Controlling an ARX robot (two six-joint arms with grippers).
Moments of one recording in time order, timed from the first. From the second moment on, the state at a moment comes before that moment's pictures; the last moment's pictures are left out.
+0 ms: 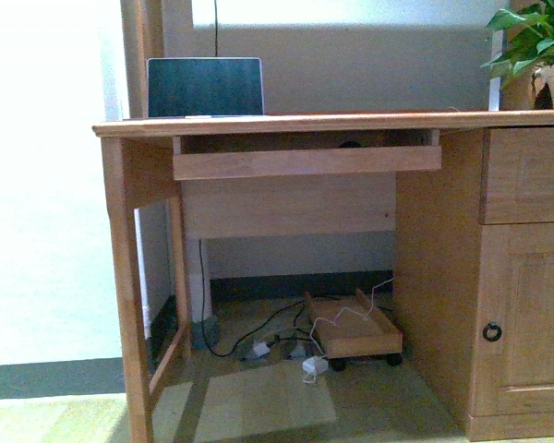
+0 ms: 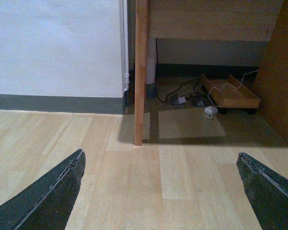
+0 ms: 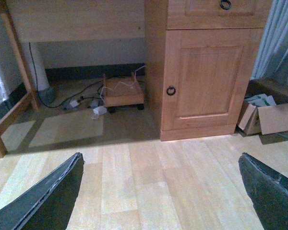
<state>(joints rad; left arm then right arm) 0.00 0.00 0.01 0.00 0.00 -0.01 0.00 0.00 0.02 0.00 0.00 0.00</state>
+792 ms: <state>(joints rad) 0.00 0.00 0.01 0.00 0.00 -0.01 0.00 0.00 0.02 0.00 0.00 0.00</state>
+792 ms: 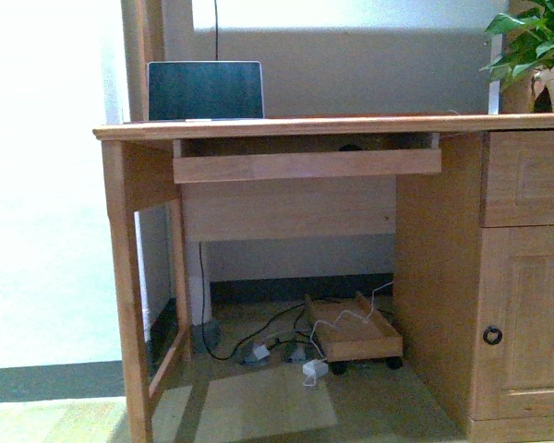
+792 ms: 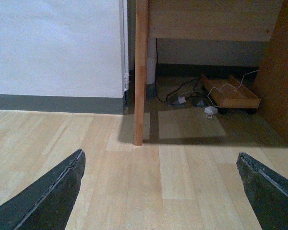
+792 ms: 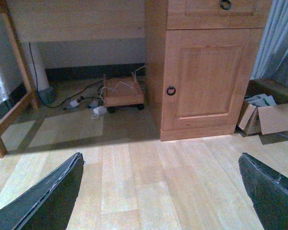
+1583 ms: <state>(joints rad) 0.00 0.00 0.01 0.00 0.00 -0.01 0.00 0.00 0.02 0.00 0.00 0.00</state>
